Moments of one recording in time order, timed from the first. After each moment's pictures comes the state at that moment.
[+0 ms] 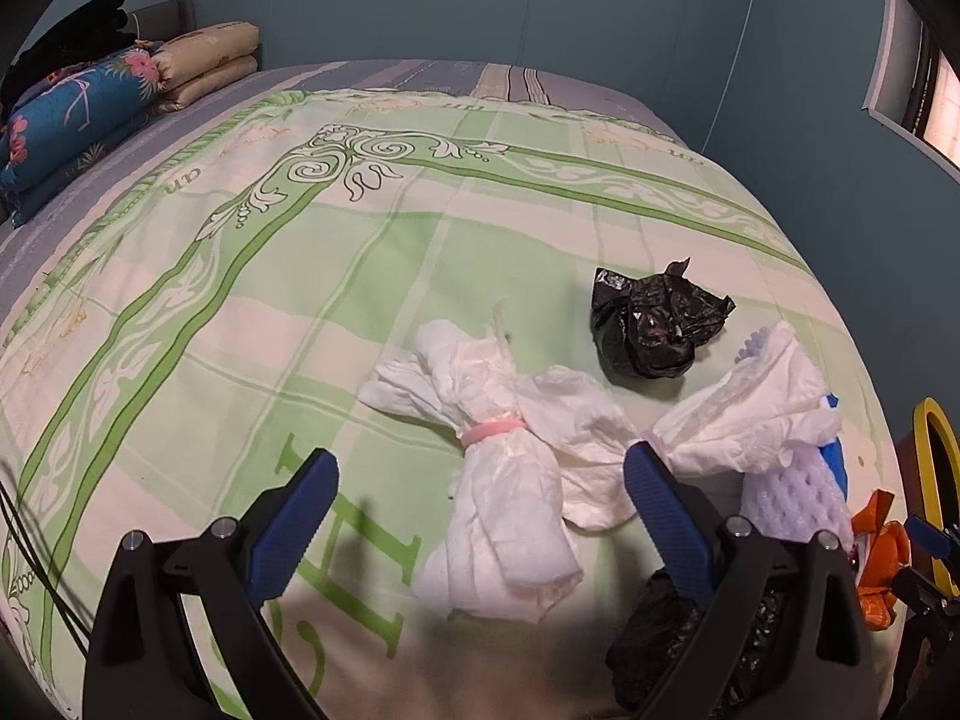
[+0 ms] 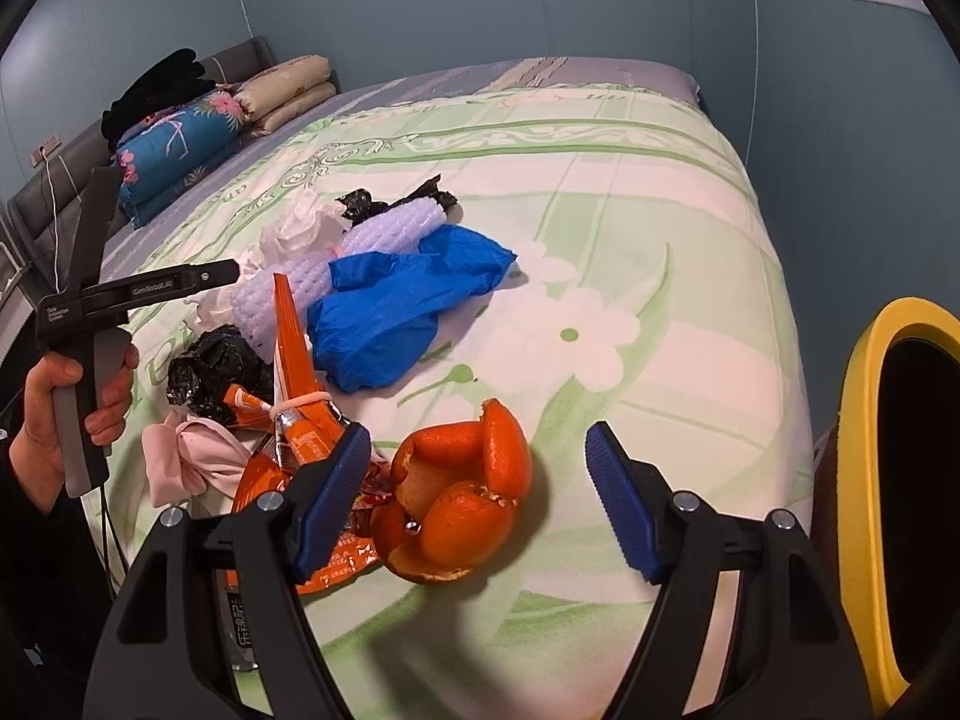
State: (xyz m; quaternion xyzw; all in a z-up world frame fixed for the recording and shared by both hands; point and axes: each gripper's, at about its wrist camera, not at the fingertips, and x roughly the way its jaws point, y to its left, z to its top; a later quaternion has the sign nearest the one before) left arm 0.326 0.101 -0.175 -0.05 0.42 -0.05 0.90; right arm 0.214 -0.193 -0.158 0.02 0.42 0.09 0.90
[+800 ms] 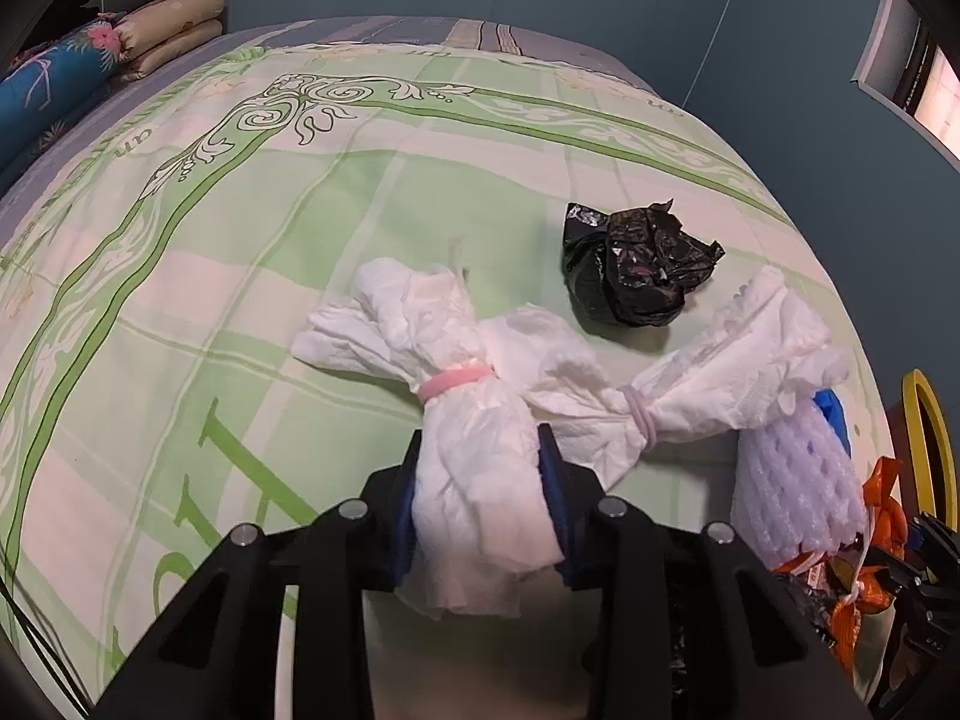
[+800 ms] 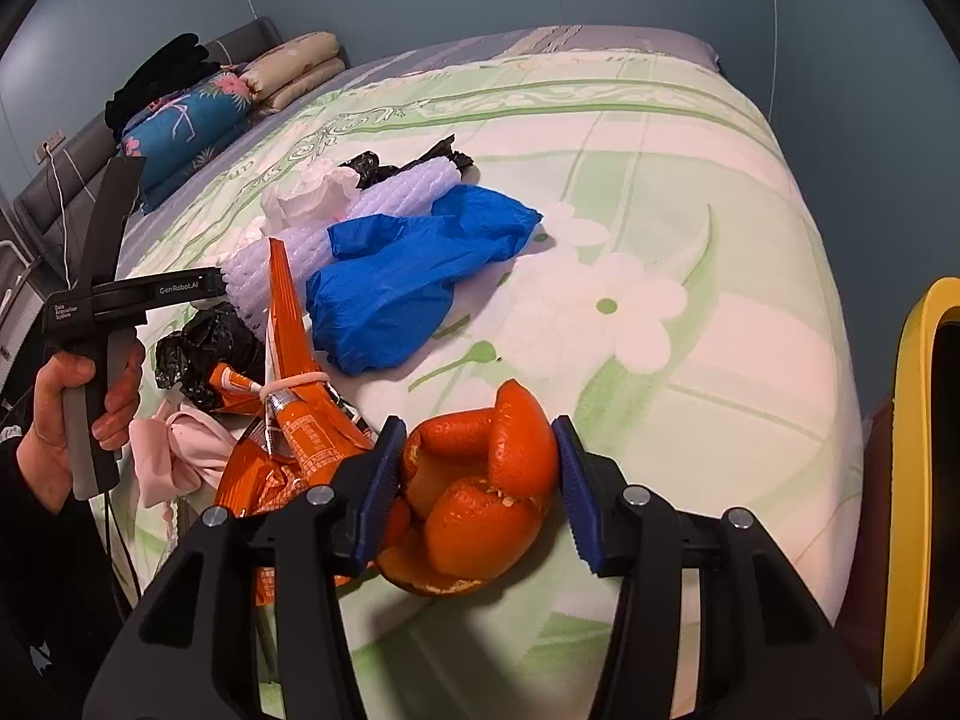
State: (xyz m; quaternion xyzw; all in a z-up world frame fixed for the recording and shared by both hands) left arm 0.335 0.087 -0.200 -0.05 0.47 -0.09 0.88; right arm 0.230 -0.187 -0.177 0.03 0.45 0.11 0.88
